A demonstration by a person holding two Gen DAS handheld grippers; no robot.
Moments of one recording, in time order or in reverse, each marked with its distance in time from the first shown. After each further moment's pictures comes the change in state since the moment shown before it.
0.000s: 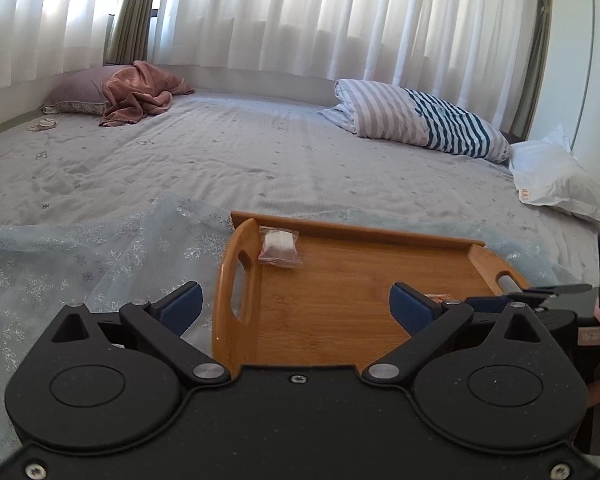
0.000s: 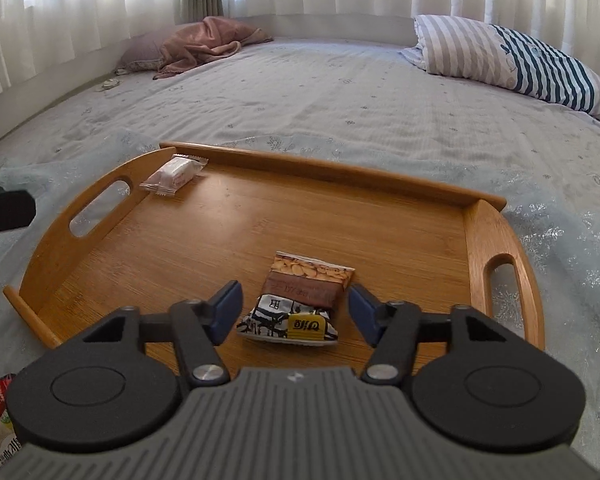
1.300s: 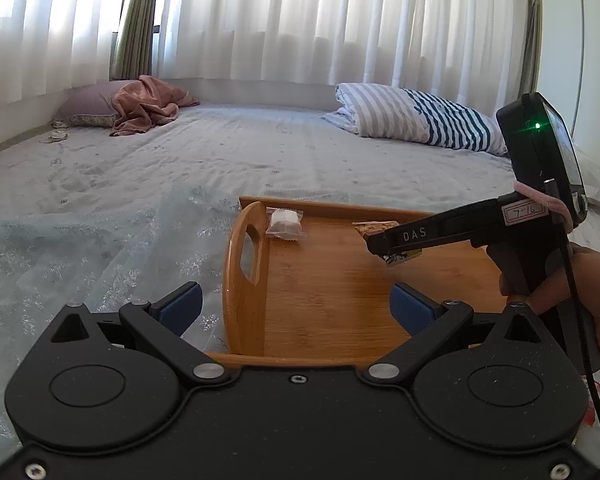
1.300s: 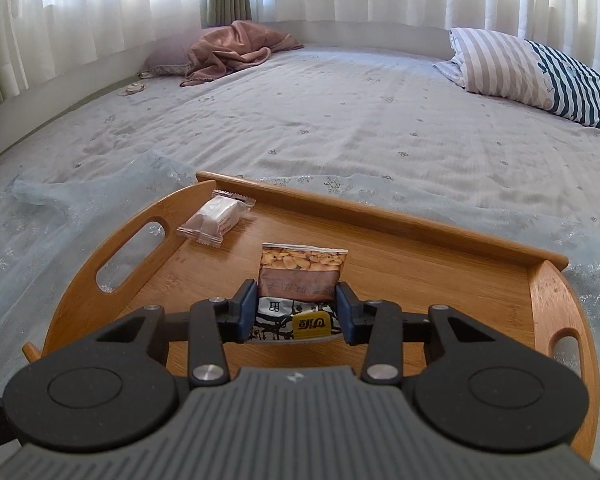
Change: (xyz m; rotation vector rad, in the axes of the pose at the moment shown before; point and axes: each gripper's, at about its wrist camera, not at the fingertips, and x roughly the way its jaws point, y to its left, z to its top) left arm -0.026 -0.008 -0.038 0.035 -0.034 0.038; right arm 0.030 0.033 0.042 -0.030 -0.006 0.080
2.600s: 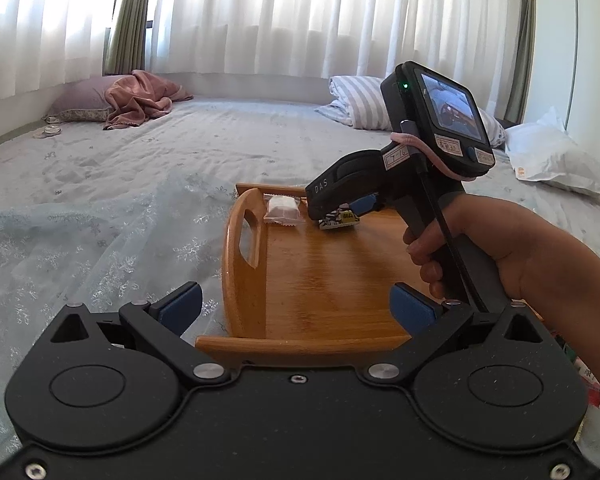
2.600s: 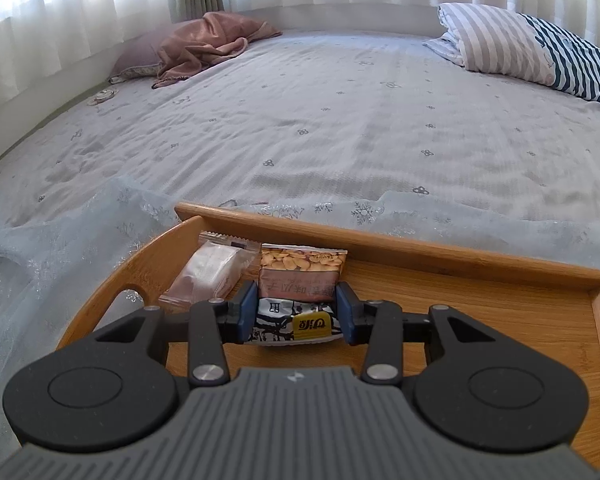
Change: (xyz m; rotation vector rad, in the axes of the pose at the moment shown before) left arm 0.003 0.006 -0.014 0.013 0.011 -0.023; right arm 0.073 0.020 0.037 0.090 0.040 -0.040
